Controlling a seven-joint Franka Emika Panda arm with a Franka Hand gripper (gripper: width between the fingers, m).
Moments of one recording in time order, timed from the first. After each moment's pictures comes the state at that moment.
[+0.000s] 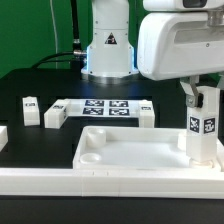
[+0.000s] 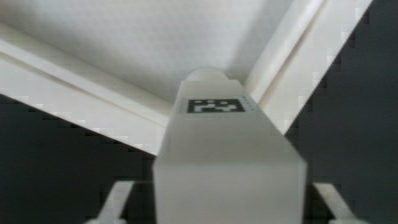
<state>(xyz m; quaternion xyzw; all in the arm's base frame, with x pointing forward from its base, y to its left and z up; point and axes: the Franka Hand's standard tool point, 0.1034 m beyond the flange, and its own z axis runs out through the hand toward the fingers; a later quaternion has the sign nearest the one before) 0.635 0.097 0.117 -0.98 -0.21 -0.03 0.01</state>
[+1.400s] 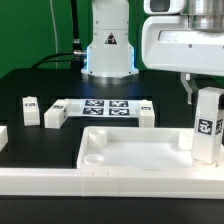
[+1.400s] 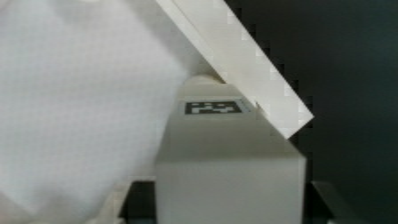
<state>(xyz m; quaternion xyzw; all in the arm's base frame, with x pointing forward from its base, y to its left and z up) 0.635 0.101 0.115 -0.93 0.36 -0.01 0.04</state>
